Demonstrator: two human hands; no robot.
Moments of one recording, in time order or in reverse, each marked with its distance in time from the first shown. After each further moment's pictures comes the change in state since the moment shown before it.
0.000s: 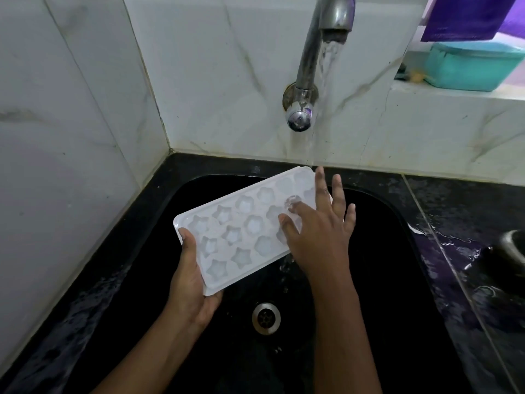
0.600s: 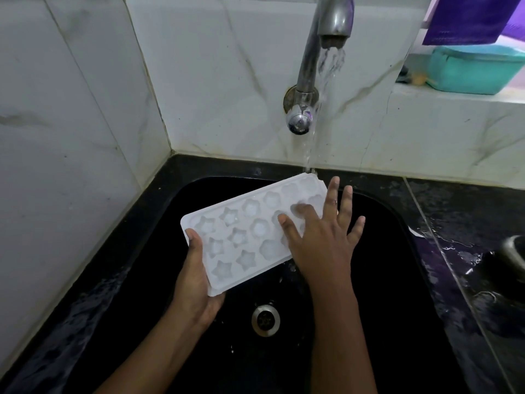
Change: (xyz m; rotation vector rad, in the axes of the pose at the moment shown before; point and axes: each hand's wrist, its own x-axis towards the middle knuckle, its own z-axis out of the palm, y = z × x) left_hand 0.006 -0.004 0.004 0.014 -0.002 -0.023; right_hand 0.000 0.007 0.006 -0.021 -0.034 0.081
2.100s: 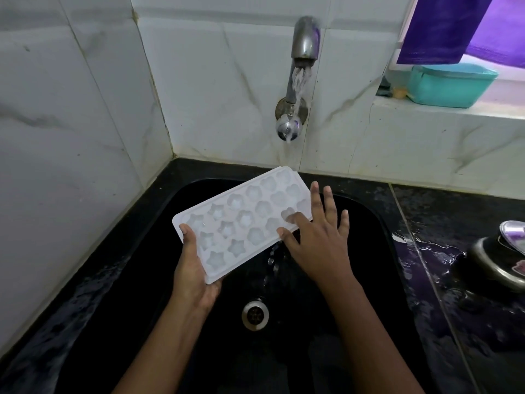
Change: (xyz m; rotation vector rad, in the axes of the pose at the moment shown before) left_hand -0.006 -0.012 0.011 -0.032 0.099 0.069; right_hand -0.002 0.035 -0.012 -0.113 -0.031 -0.245
